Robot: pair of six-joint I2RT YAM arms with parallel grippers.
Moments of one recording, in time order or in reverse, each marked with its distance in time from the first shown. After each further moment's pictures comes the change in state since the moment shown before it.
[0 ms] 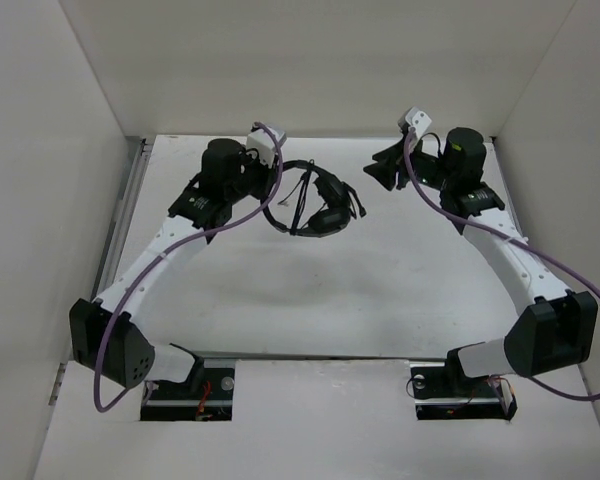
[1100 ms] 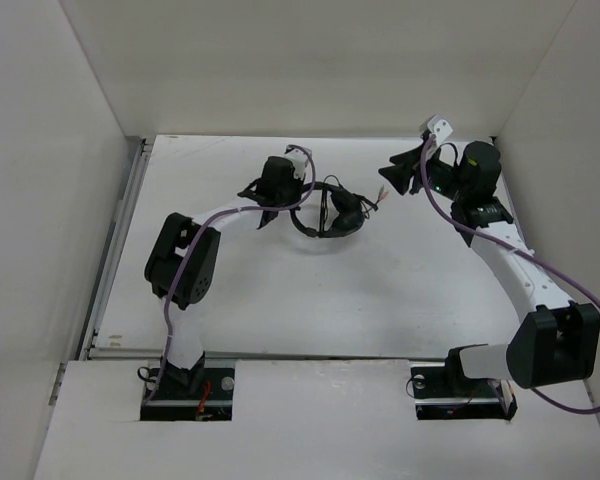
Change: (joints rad) left arm -0.054 0.563 0.019 0.317 -0.159 -0.187; right arm -0.091 -0.072 -0.154 0.157 0.008 0.076
